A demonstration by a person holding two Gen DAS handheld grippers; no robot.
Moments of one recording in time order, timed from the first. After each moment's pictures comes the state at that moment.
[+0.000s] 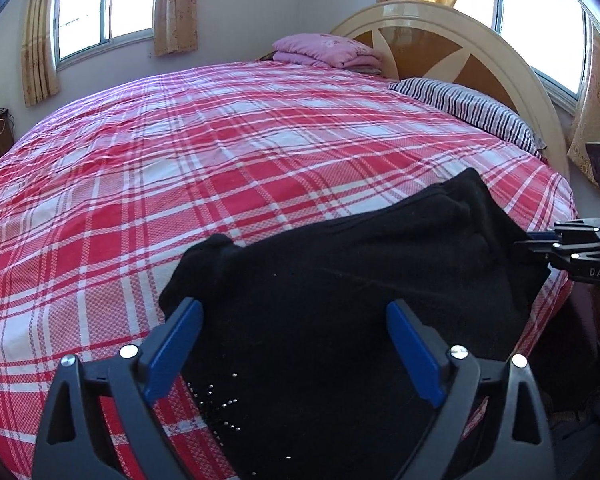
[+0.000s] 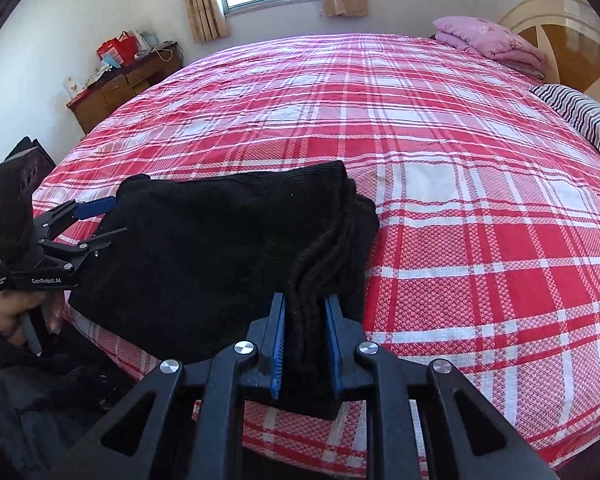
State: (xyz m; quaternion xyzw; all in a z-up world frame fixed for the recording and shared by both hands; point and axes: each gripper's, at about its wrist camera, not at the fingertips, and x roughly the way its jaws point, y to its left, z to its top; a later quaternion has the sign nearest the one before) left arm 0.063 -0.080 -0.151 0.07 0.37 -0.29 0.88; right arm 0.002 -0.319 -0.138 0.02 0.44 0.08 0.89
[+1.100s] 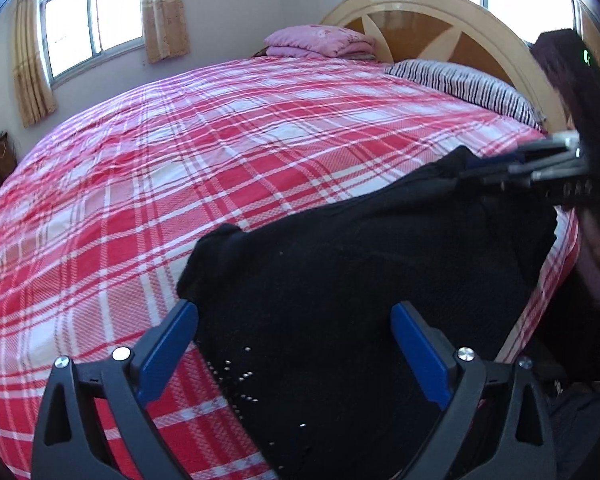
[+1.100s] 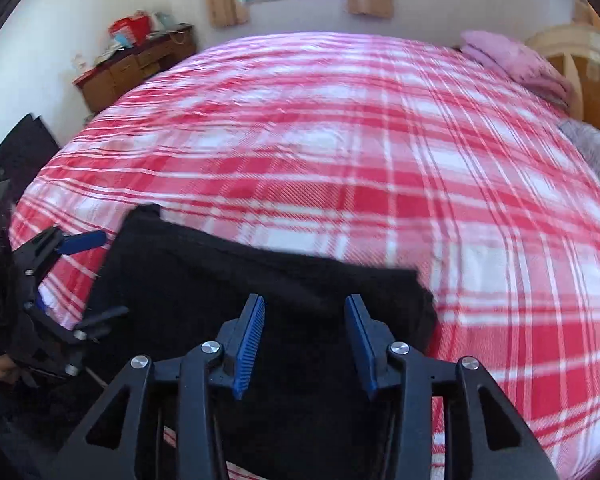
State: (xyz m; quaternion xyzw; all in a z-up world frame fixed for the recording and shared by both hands) left arm 0.052 -0.075 -0.142 0.12 0.37 -0.27 0.88; right arm 0.066 -0.262 -0.105 -0.03 0.44 0.11 0.89
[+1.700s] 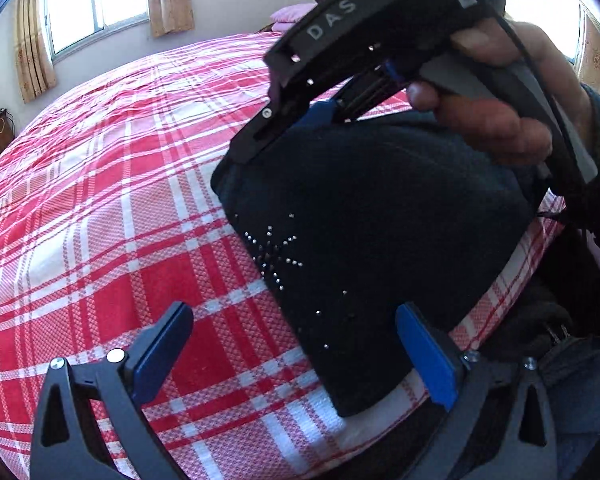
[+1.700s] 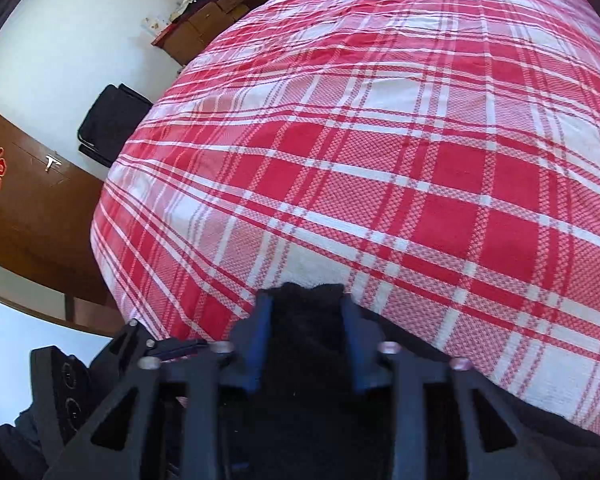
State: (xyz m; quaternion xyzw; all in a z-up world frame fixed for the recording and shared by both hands) left arm 0.033 -0.030 -0.178 0.11 0.41 -0.28 0.86; right arm 0.178 -0.131 -0.157 0.07 0.56 0.31 0.76
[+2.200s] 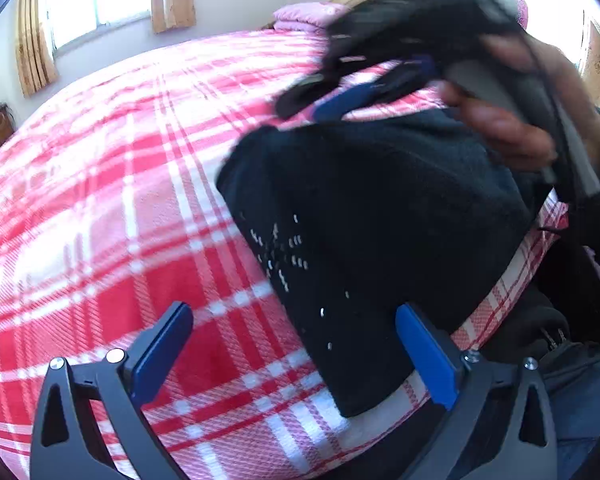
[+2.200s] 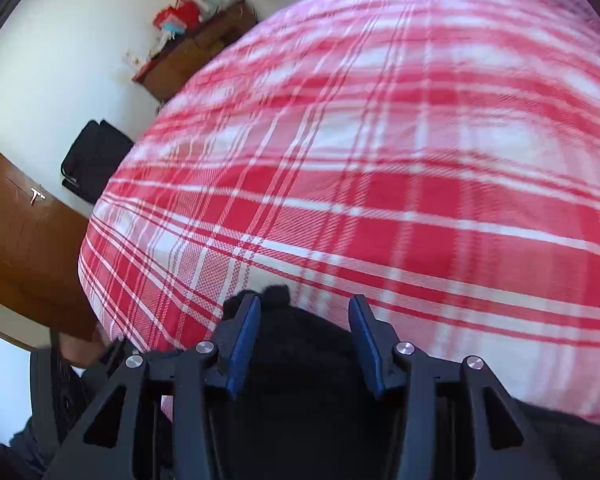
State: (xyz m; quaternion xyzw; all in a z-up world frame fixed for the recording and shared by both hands) left arm 0.040 -0.026 -0.173 0.11 0.41 -0.27 0.86; right arm 0.161 -0.180 -0.129 0.09 0.51 0.25 0.82
